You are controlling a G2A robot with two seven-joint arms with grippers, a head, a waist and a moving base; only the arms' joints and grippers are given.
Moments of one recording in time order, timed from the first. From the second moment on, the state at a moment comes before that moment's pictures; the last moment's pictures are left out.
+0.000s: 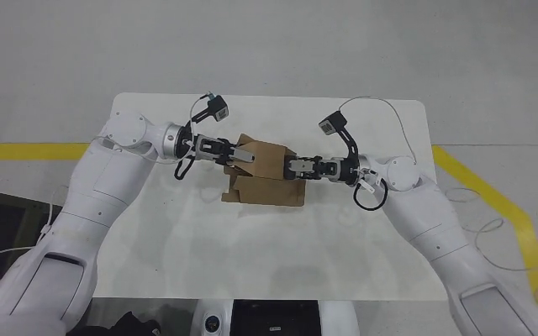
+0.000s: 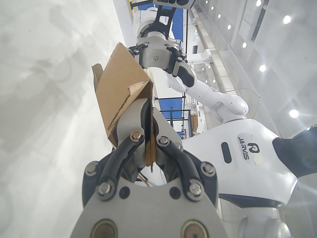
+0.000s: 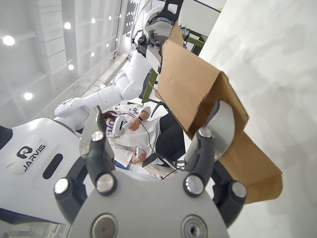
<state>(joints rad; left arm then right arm) 0.57 -1.05 -0.92 -1.10 -0.61 -0.28 -1.47 -0.74 -1.15 0.87 -1.17 0.64 -0.57 1.16</state>
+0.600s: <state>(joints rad) 0.58 -1.05 -0.94 -1.11 -0.60 -0.26 -1.47 -0.69 -1.21 0.85 -1.05 0.80 -0.60 1.22</state>
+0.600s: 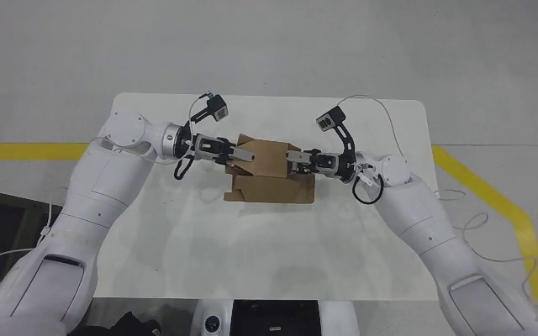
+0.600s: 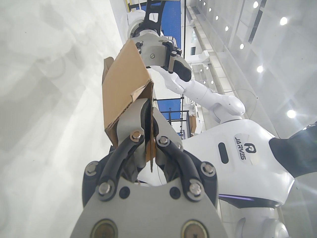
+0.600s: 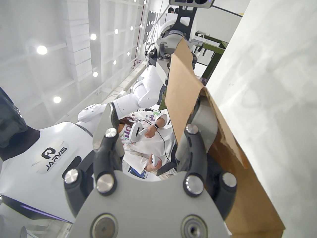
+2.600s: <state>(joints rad) 0.59 -1.06 -1.00 -1.12 -0.77 -0.13 -1.54 -0.62 -1.29 0.82 -0.97 0.49 -0.46 1.12</state>
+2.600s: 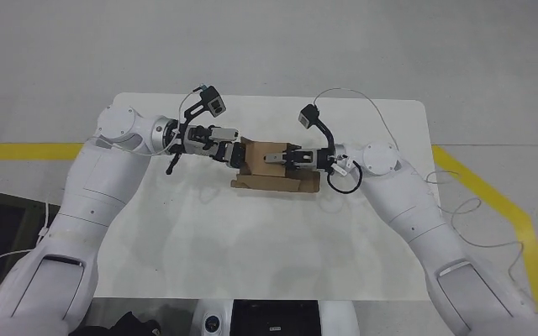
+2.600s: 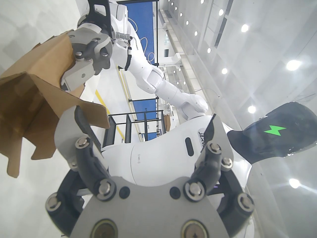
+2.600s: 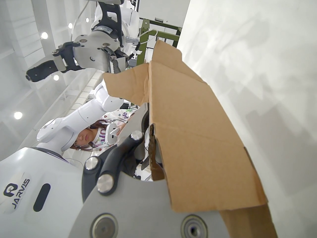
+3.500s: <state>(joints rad) 0.58 -1.07 -0.96 -1.14 -0.65 -0.14 -1.45 -0.61 -1.31 0.82 -0.99 0.44 -0.43 1.10</state>
